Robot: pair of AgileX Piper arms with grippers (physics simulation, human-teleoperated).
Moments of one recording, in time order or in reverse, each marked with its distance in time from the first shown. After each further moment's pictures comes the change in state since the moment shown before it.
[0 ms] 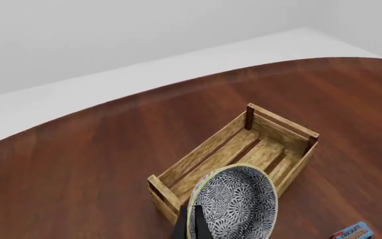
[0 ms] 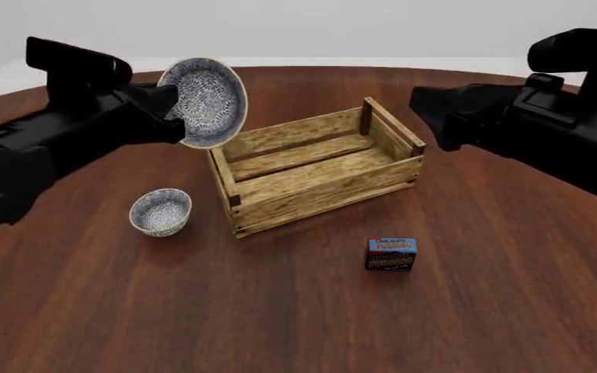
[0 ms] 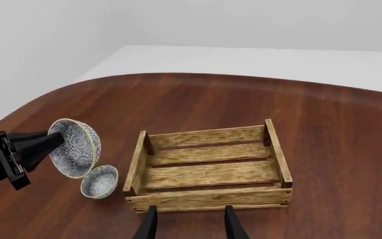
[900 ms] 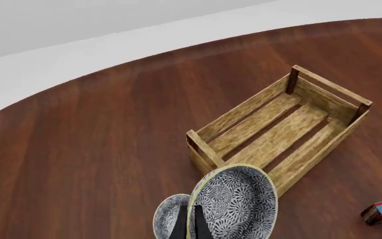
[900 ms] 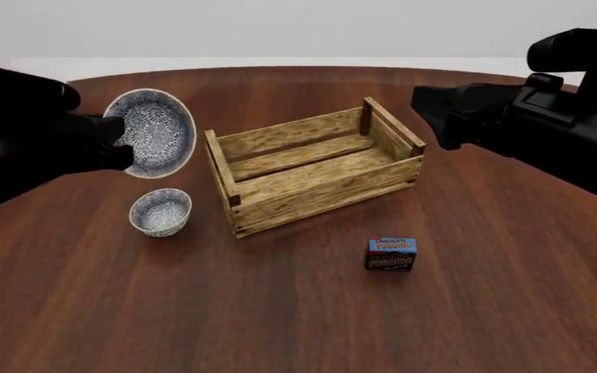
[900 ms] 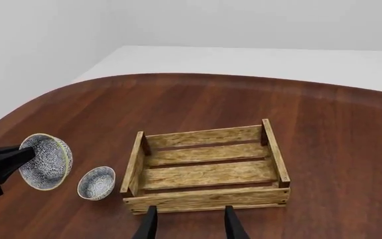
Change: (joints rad) left arm 0.145 -0.139 0.084 0.197 0.026; right arm -0.011 0.008 0.000 -0.006 0.001
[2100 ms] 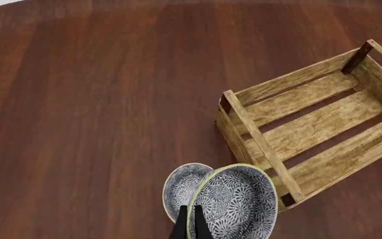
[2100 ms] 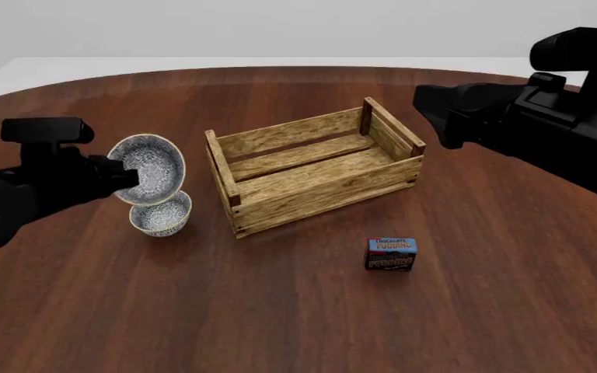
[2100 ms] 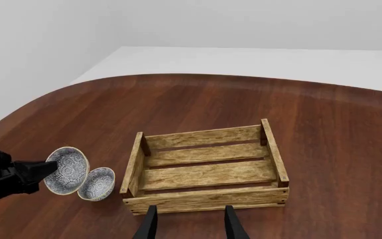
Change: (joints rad) left arm 0.125 0.228 0.053 -0.081 -0.161; right arm -0.004 -0.004 0.000 0.003 0.004
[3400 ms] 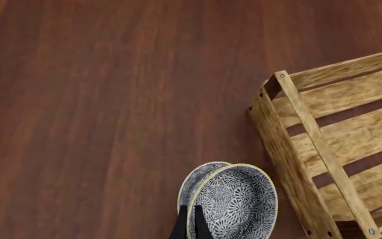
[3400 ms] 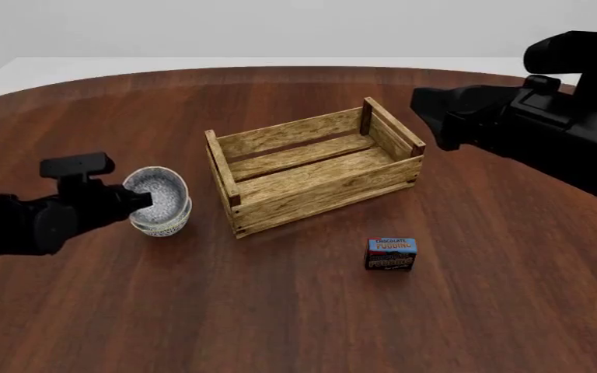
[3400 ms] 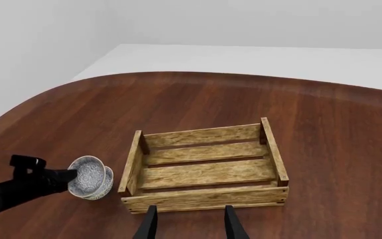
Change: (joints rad) left arm 0.064 0.337 0.001 -0.229 -0.071; right arm -0.001 0.012 0.003 -0.006 -0.005
